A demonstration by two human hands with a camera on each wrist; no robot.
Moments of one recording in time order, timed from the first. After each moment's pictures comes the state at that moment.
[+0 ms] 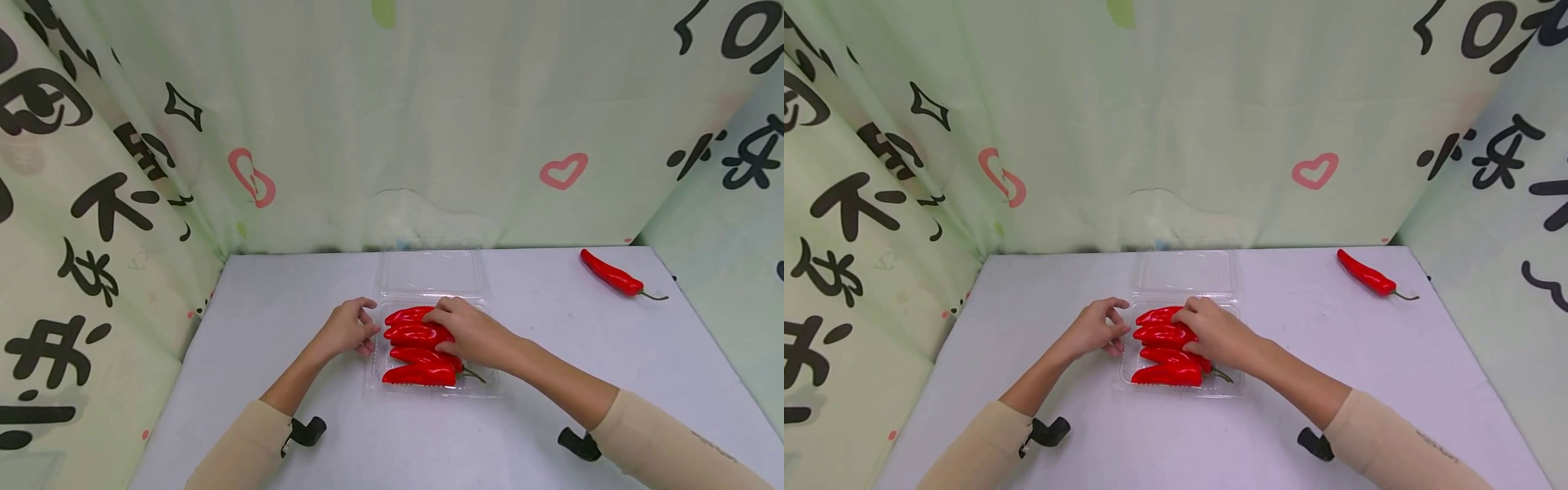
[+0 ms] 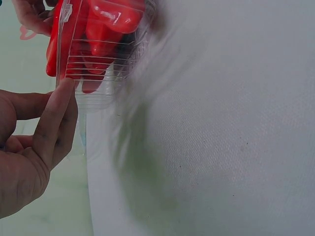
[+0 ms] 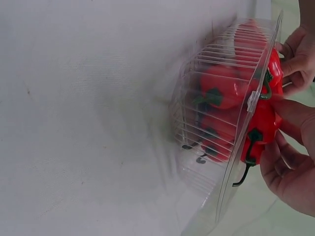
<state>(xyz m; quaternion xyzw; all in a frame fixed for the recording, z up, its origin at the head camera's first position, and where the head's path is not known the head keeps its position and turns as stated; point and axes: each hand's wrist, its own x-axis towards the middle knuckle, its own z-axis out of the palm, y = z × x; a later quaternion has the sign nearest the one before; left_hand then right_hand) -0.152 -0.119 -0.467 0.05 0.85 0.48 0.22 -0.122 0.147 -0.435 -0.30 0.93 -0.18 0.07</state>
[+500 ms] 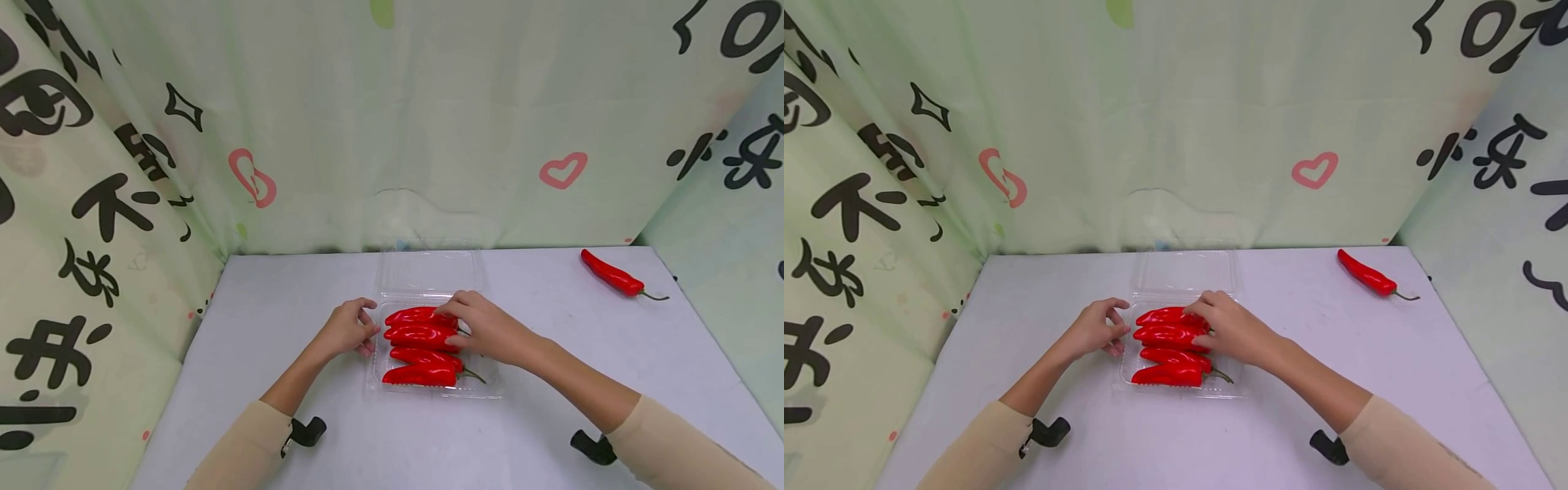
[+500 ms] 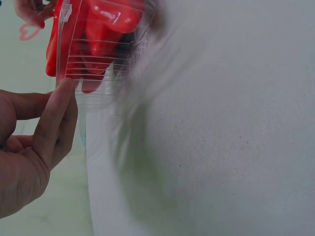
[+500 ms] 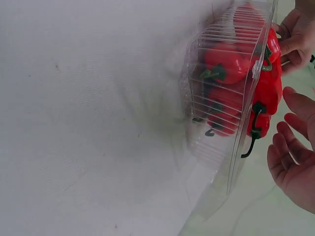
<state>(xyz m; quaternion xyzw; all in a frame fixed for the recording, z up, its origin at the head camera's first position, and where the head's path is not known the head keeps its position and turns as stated) -0.152 -0.119 -0.468 0.05 0.85 0.48 0.22 -0.124 0.171 -0.430 -0.29 0.93 -0.23 0.05</state>
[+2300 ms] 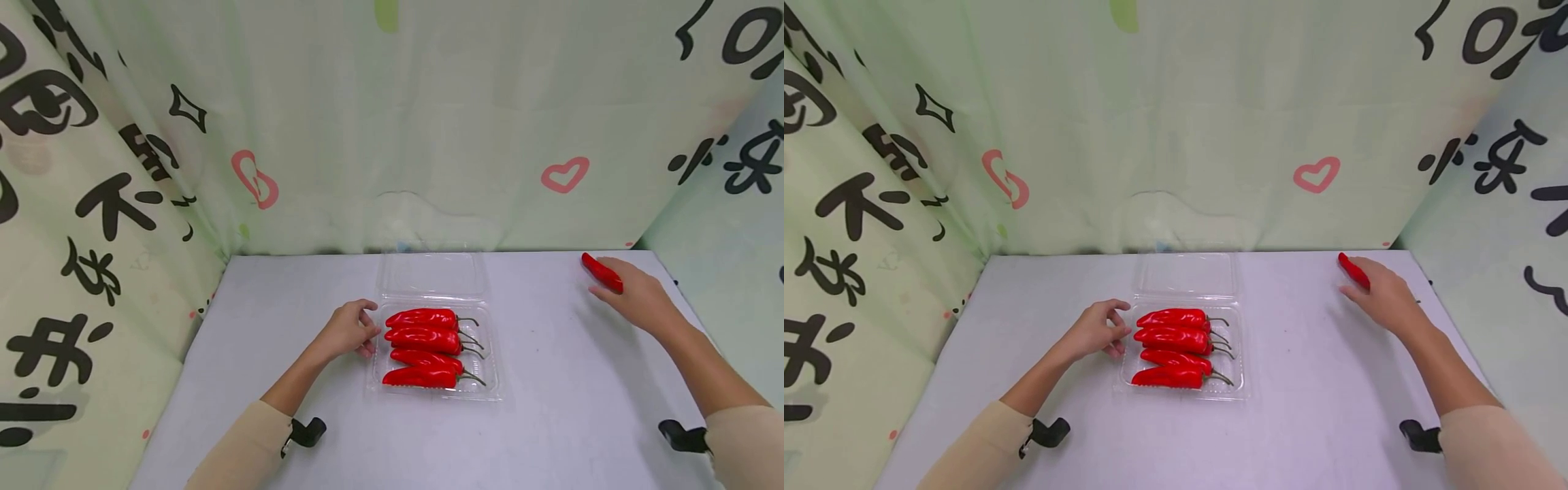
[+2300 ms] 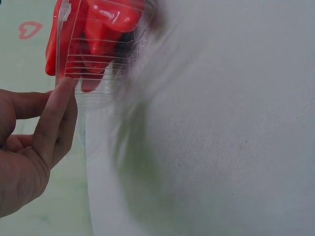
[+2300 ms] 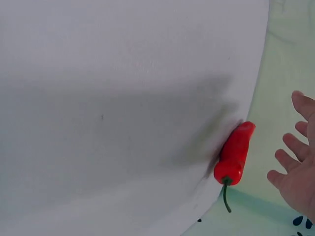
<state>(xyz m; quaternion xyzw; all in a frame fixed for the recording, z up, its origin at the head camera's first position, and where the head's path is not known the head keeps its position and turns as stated) -0.153 -0.119 -0.469 0.05 0.85 0.48 0.22 -0.162 0.405 -0.444 -0.03 0.98 -0.20 0.05</state>
